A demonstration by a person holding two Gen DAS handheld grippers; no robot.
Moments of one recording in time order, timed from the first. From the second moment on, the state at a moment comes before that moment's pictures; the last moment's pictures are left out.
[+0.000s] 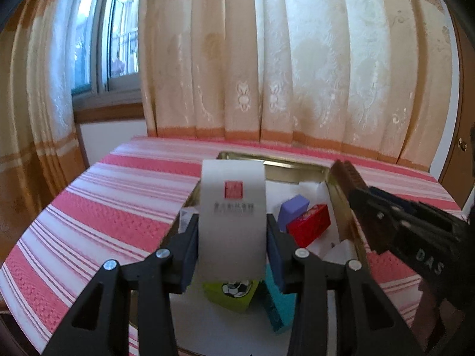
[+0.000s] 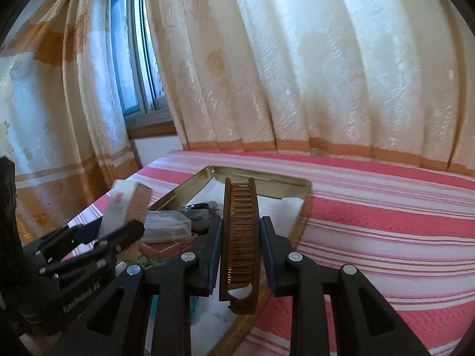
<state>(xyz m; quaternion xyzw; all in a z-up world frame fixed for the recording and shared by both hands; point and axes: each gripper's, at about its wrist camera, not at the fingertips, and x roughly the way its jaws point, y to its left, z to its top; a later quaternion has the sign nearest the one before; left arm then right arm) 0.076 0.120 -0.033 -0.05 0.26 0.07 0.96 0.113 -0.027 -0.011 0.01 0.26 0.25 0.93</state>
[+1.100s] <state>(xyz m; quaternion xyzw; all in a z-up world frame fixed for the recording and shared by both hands) 0.015 0.129 0.008 -0.04 0.21 0.15 0.97 0.048 -0.035 0.028 -0.02 0.19 0.23 0.95</state>
